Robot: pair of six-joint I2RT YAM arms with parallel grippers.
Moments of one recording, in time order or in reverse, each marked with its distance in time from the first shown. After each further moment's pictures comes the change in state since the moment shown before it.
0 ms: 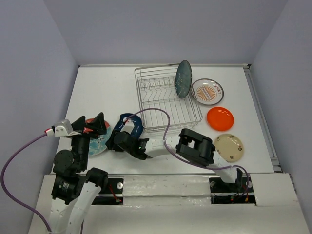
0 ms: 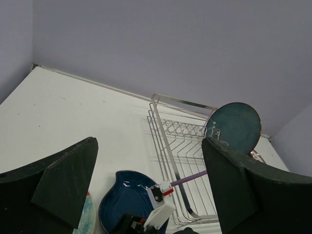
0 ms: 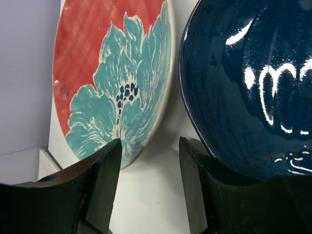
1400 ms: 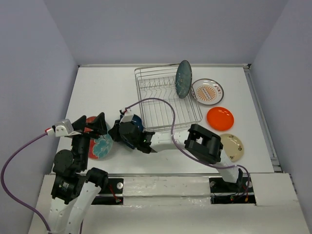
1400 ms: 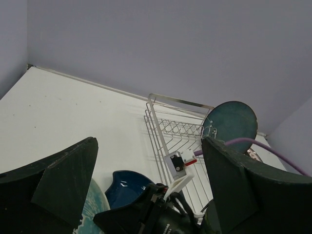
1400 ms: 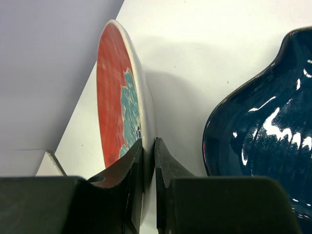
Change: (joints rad) left arm -0.025 0.002 0.000 0.007 0.004 0.000; right arm -0.056 -0.076 -0.031 0.159 -0.015 -0.281
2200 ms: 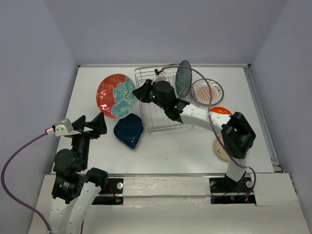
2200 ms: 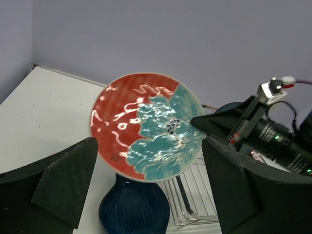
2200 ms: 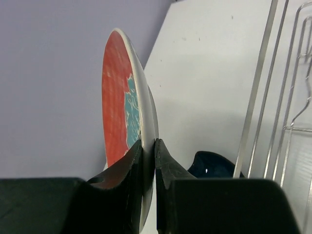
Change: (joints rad) left arm 0.024 0.007 0.000 0.000 0.000 0.000; right arm -0.352 -0.304 -0.065 -0.098 -0.264 0.011
